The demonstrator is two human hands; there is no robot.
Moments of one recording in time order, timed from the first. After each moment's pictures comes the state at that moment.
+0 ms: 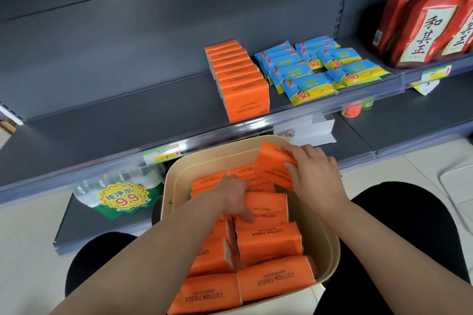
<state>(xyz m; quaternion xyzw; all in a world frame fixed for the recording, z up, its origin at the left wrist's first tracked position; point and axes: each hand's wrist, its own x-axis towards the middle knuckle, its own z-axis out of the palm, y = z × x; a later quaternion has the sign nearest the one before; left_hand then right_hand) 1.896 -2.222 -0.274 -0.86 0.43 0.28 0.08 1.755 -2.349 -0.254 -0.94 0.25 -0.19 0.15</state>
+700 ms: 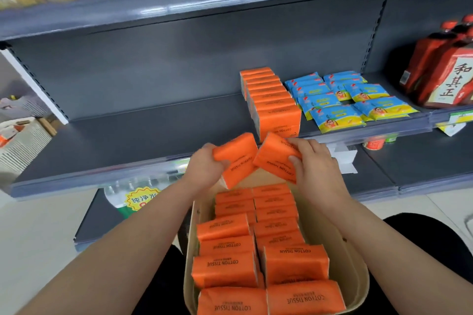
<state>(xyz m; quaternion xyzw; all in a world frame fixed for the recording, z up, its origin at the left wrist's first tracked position) 1.954 -2.162 -0.213 -0.91 0.21 0.11 -0.34 1.792 -2.329 -0.221 -0.92 0.23 -0.24 0.21</state>
